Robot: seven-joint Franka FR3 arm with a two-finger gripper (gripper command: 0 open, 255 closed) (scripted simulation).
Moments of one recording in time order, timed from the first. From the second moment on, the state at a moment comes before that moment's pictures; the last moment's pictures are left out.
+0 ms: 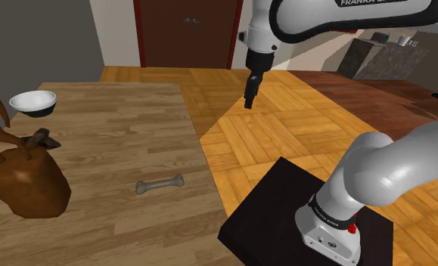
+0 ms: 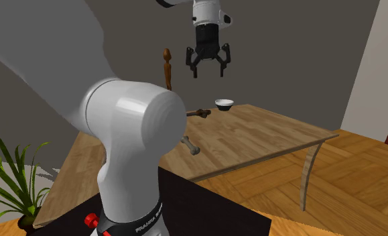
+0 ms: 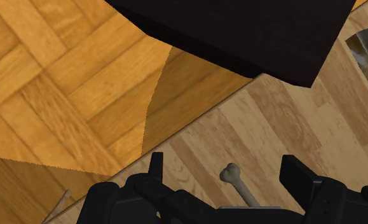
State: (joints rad) arm 0.04 -0.57 0.08 -2.38 -0.04 1.78 -0.24
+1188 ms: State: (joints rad) arm 0.12 0.03 0.14 -2.29 -0.06 2.28 -0.38
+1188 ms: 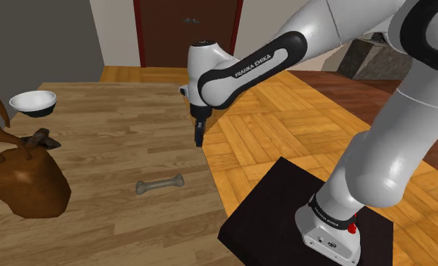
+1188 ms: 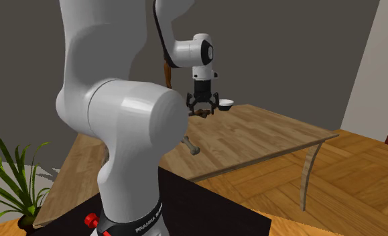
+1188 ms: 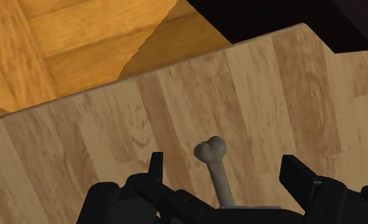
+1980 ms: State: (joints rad) arm 0.19 0.46 0.18 -2.03 -0.14 2.43 -0.44
